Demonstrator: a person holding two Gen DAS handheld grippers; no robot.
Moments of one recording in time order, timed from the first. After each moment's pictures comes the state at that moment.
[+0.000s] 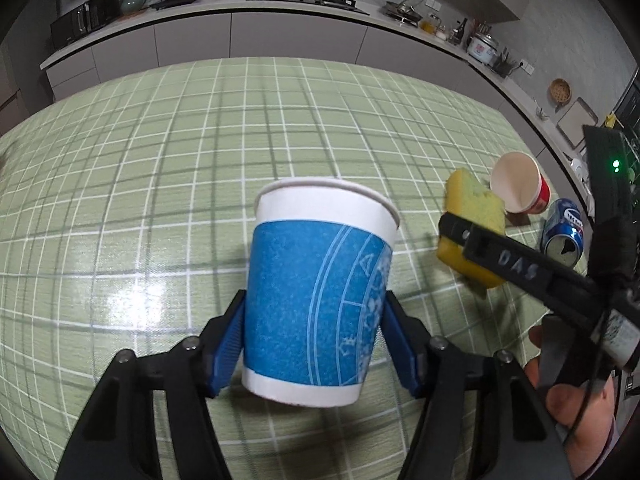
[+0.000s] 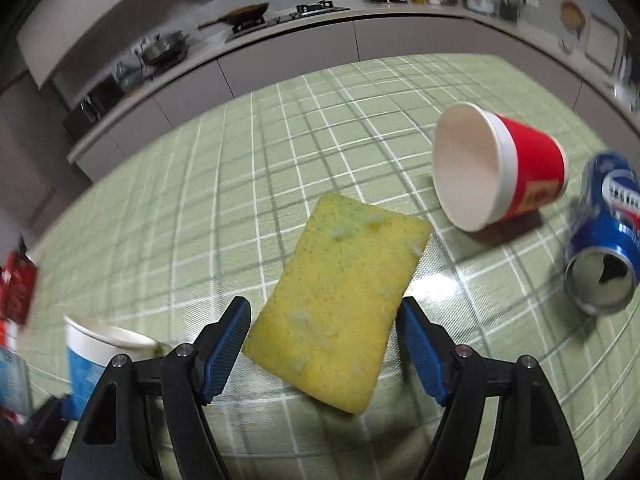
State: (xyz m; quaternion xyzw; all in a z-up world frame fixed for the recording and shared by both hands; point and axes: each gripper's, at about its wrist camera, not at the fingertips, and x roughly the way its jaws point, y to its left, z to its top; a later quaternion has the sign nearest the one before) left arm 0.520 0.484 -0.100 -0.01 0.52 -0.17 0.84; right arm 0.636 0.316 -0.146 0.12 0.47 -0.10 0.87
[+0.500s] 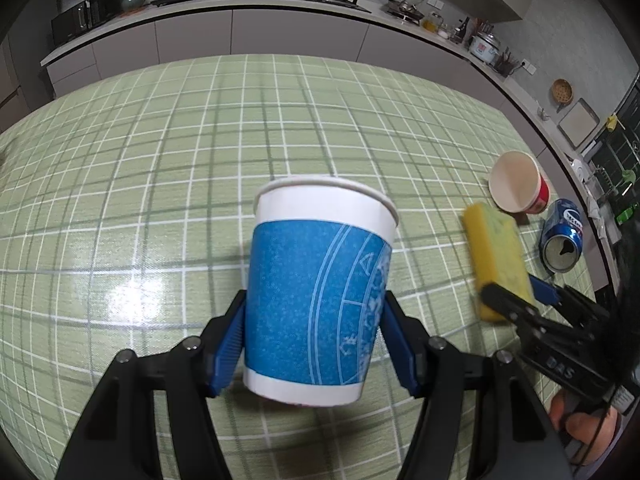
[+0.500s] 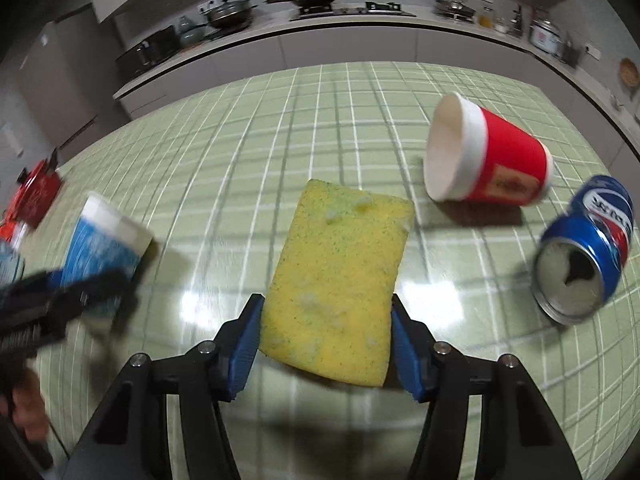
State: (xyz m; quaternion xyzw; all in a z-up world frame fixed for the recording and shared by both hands) left arm 0.520 0.480 -0.099 -0.01 0.52 -0.17 0.84; right arm 0.573 0.290 -0.146 0.05 0.48 0.01 0.88
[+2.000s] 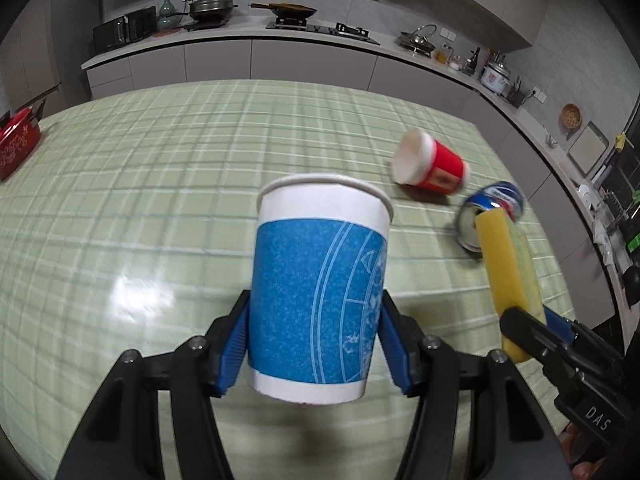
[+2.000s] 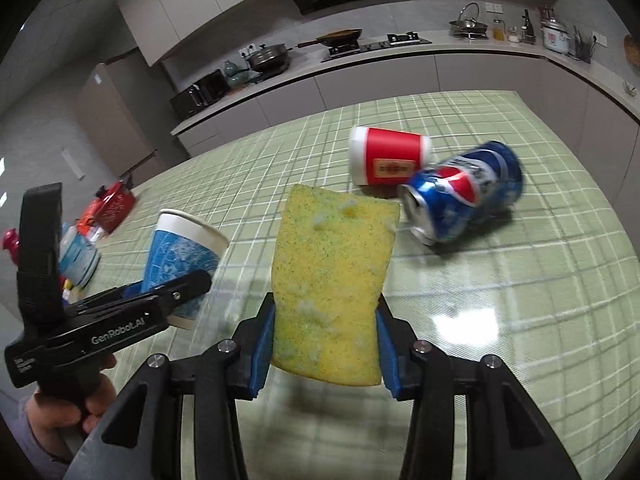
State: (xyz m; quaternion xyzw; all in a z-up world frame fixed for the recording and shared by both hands) left arm 0.407 0.357 -0.074 -0.04 0.47 -0.10 0.88; right arm 0.450 0.186 -0.088 0.11 0.40 0.11 0.90
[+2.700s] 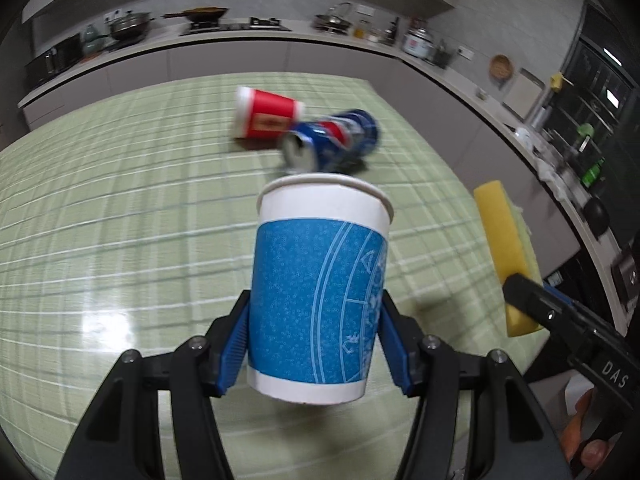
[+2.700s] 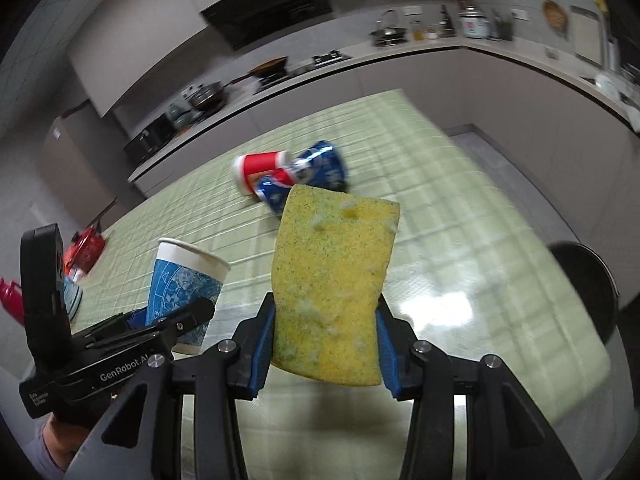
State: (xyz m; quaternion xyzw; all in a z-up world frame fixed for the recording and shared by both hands) left arm 0.339 0.244 -0.068 0.00 0.46 -0.22 0.86; right arm 0.332 0.071 -0.074 0.17 0.38 -0.01 0.91
